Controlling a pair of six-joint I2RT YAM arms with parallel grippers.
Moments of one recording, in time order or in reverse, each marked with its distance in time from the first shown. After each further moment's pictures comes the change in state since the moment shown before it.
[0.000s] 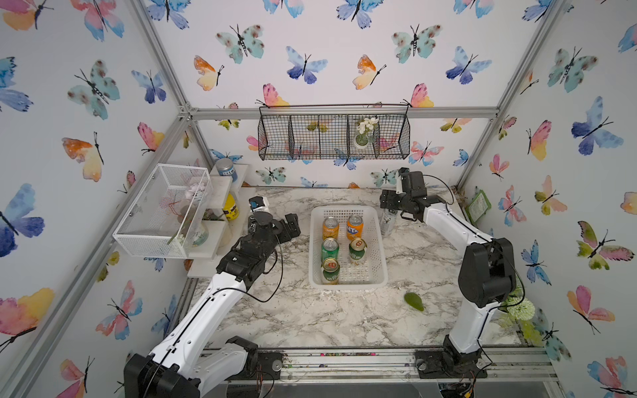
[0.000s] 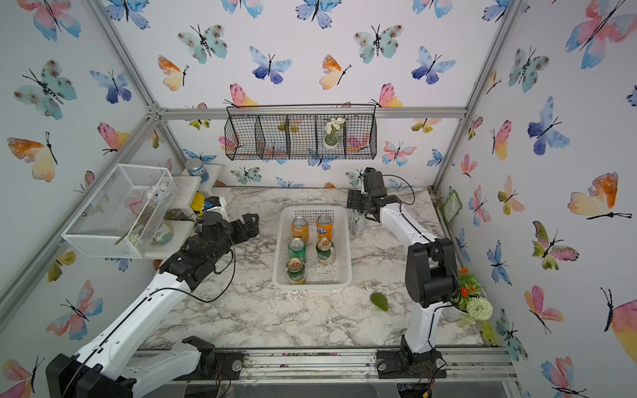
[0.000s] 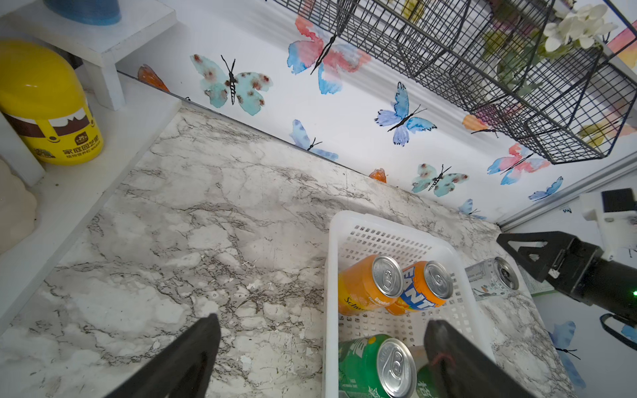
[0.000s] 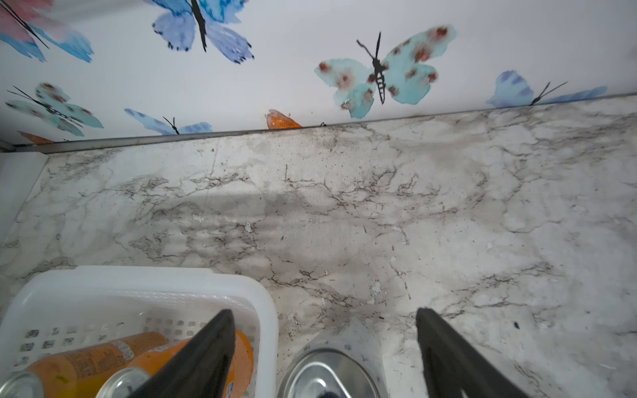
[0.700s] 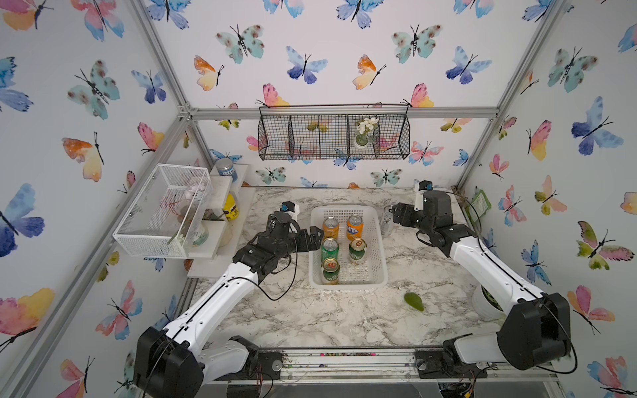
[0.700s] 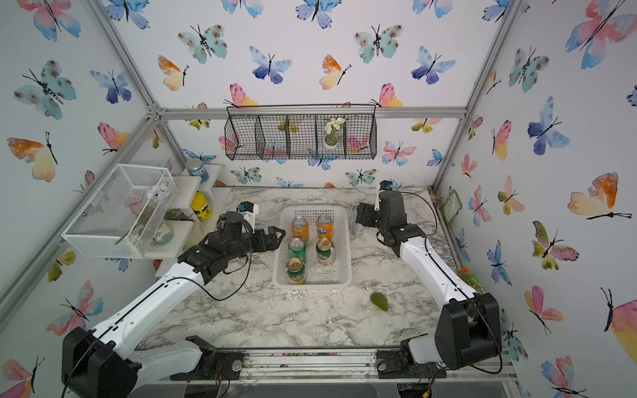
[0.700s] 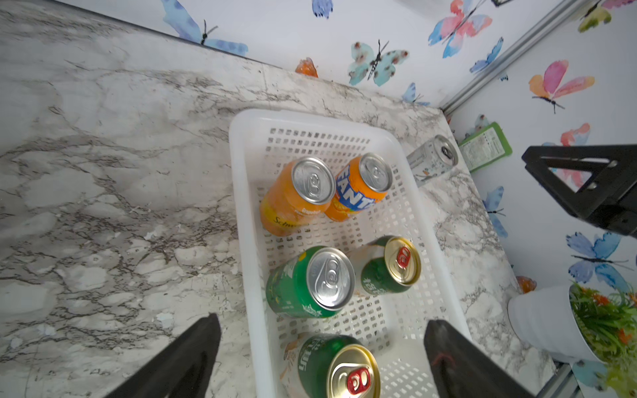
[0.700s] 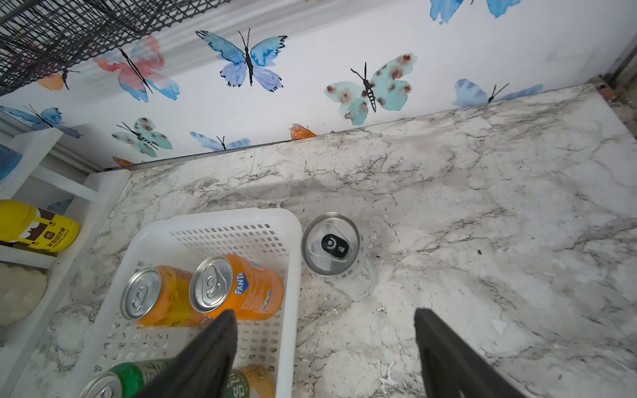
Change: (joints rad) left arm -0.128 0.109 0.025 -0.071 0.269 0.064; right arm 0.011 -0.480 -0.464 0.118 -0.015 0.075
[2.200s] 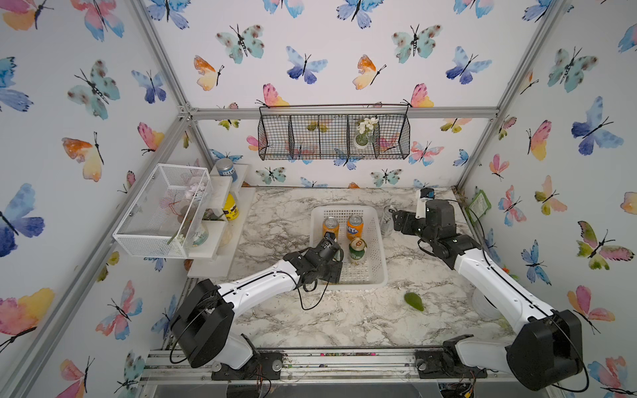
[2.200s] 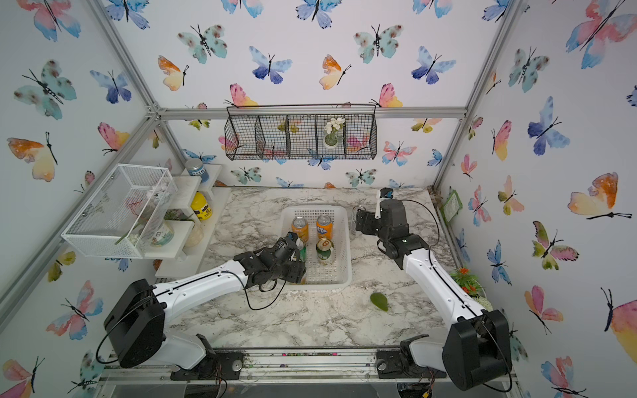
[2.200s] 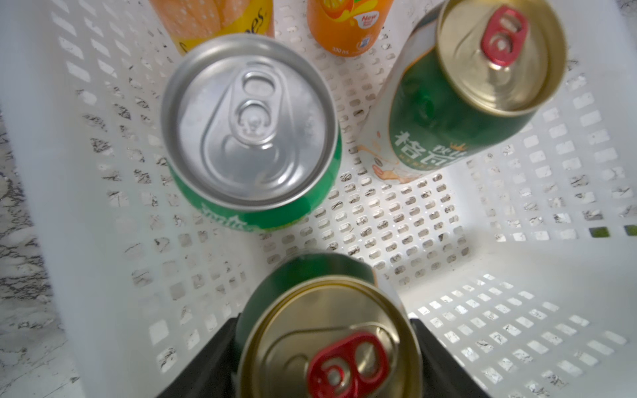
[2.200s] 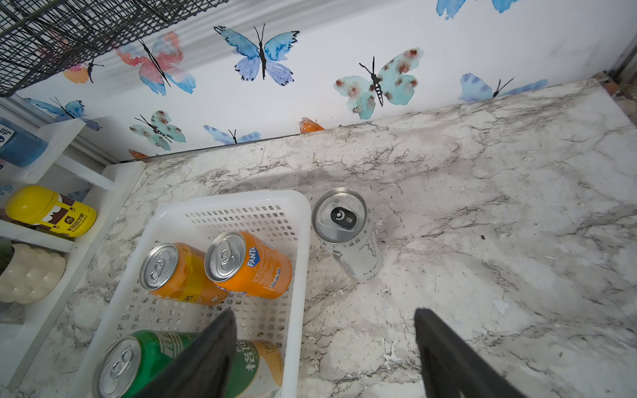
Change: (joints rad) left arm -0.307 0.291 0.005 -0.104 -0.251 0.042; right arm 0.019 -0.078 -0.084 0.023 0.002 0.003
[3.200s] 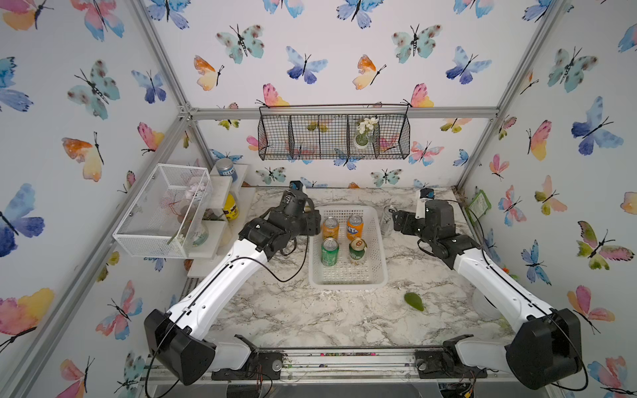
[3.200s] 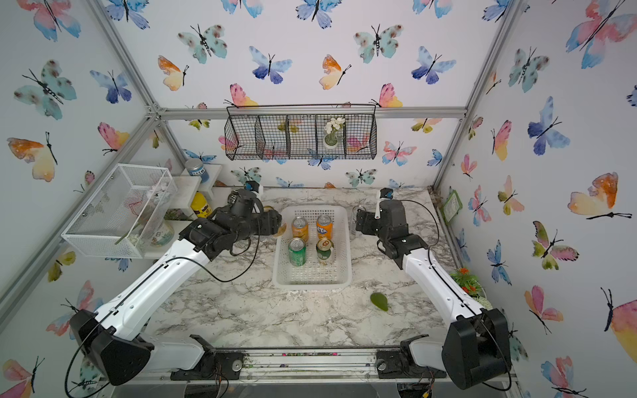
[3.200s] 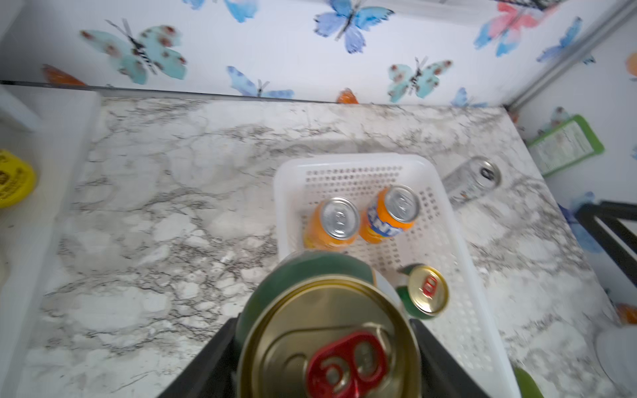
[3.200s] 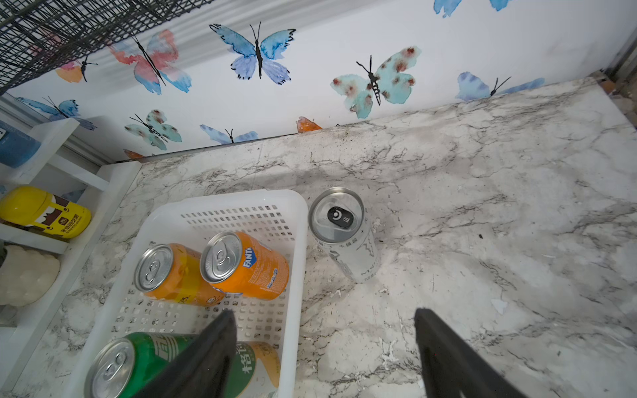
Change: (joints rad) left arm 0.294 -0.118 0.430 -0.243 -0.043 0.046; right arm 0.000 0.008 -0.003 0.006 0.008 0.000
